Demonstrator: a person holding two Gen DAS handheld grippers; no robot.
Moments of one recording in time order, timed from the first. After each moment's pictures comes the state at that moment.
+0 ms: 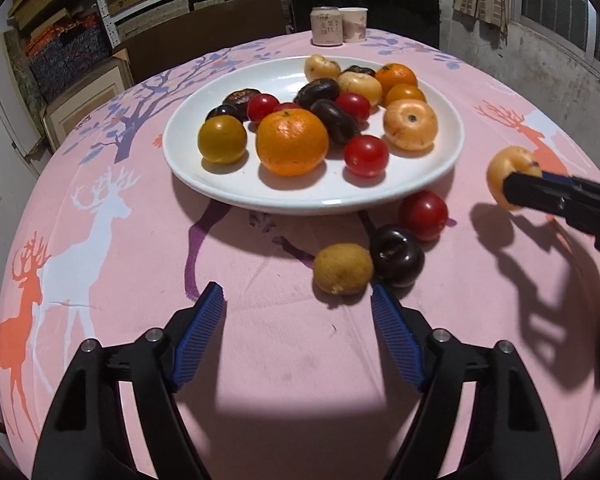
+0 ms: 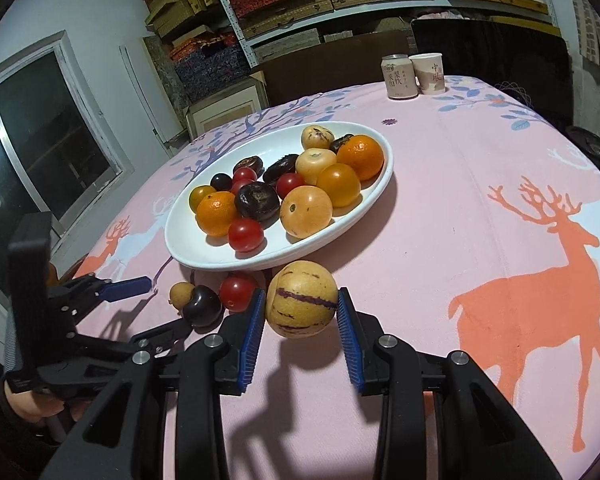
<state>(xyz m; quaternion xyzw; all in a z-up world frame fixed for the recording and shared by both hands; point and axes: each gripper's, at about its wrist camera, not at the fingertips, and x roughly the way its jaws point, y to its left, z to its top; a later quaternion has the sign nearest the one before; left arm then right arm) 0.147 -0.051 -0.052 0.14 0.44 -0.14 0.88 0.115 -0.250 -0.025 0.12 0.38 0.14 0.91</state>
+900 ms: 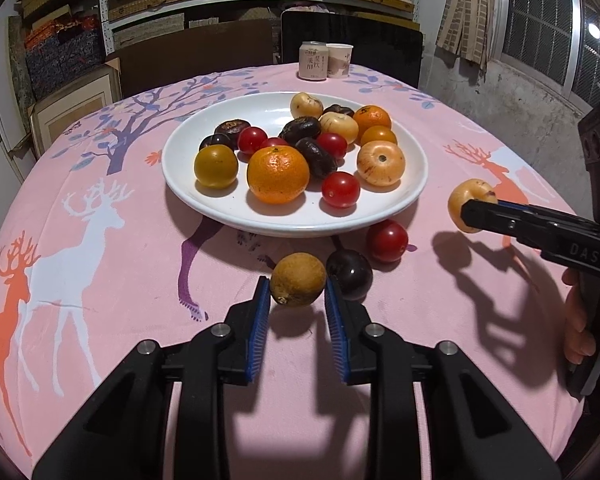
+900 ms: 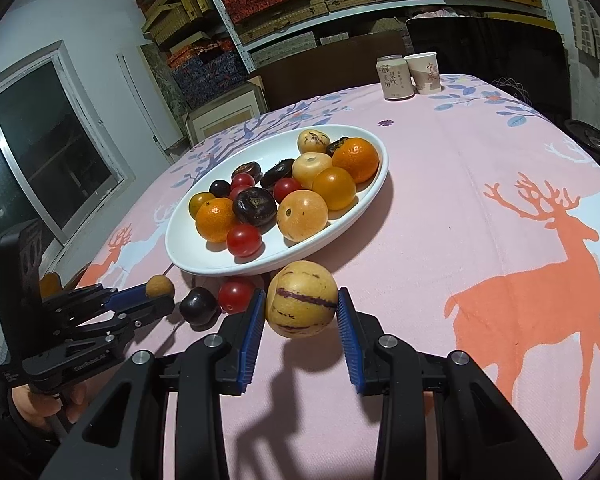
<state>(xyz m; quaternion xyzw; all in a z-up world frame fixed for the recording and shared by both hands) 0.127 -0.038 -0.034 0.08 0.40 -0.19 0.89 0.111 -0.253 -0.023 0.13 0.37 0.14 0.91</state>
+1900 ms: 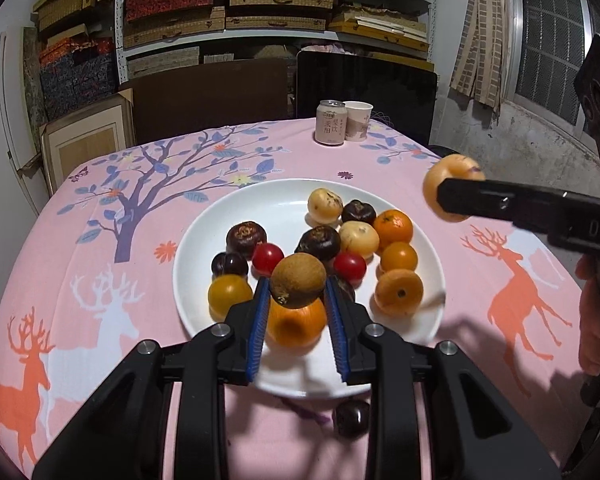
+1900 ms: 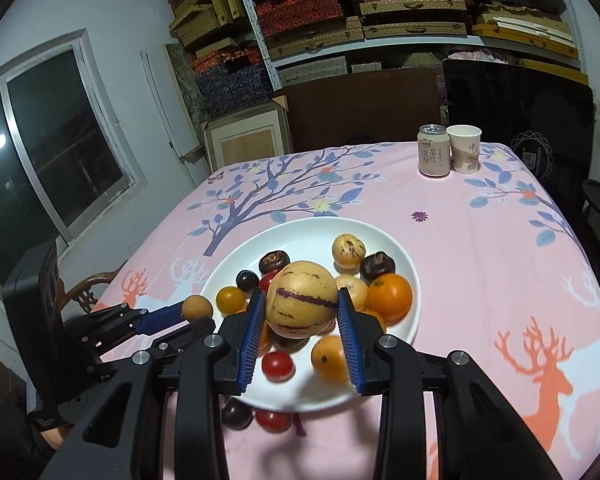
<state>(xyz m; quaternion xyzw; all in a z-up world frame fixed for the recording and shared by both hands) 0.201 -0.058 0.023 0.05 0.35 -0.17 0.92 0.198 -0.228 0.070 0.07 0.35 0.17 0.92</state>
